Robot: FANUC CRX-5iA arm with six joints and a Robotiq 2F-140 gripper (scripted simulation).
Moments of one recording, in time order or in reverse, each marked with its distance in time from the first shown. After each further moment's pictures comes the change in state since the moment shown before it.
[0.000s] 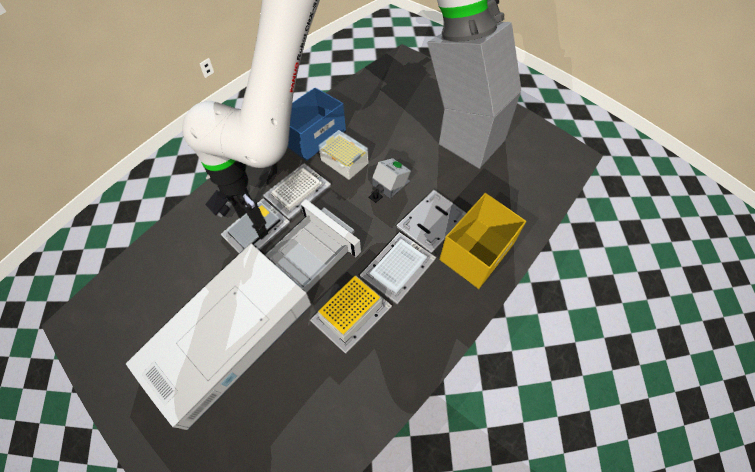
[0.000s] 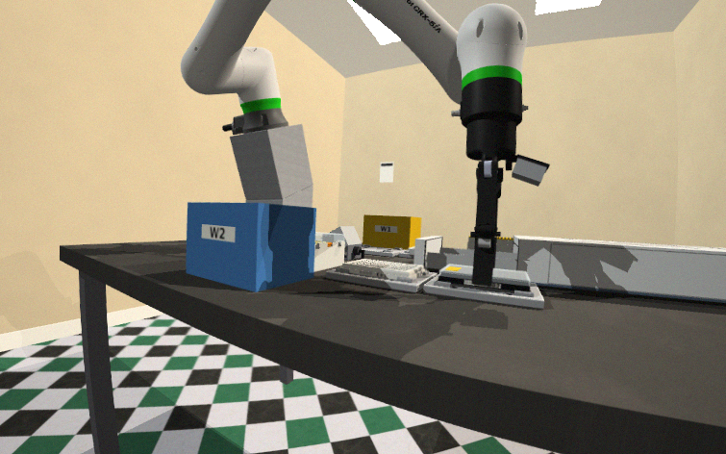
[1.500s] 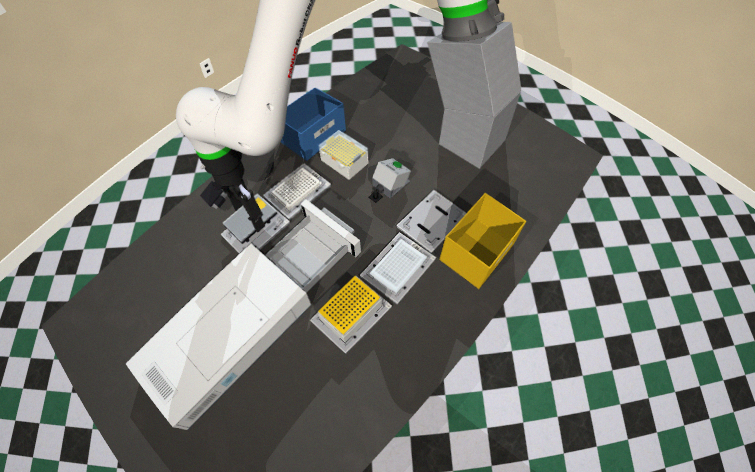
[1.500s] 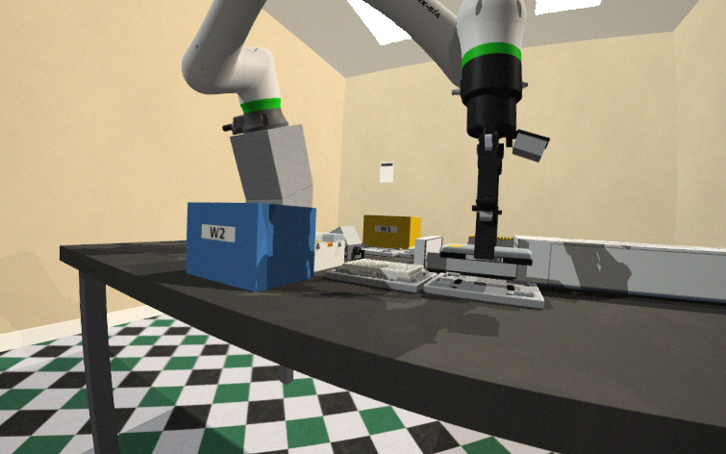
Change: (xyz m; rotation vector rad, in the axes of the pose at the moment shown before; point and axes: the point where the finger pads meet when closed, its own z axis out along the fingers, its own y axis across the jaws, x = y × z) arm 0.000 0.000 -0.037 0.000 0.000 0.000
